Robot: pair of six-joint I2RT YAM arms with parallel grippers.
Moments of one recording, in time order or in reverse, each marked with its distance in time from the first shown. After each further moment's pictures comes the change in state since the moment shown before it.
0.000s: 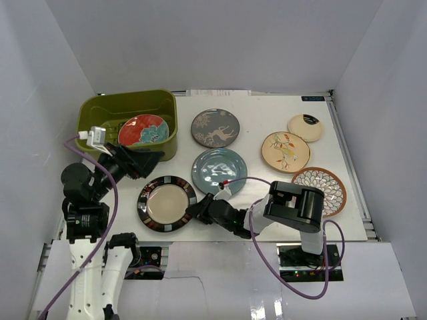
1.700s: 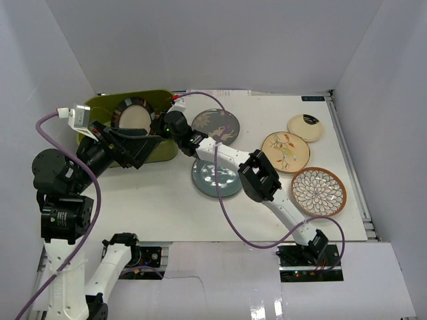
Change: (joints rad) left arm -0.143 0.149 0.431 -0.168 -0.002 0.061; right arm -0.362 0.625 1.631 -0.760 -0.145 -0.647
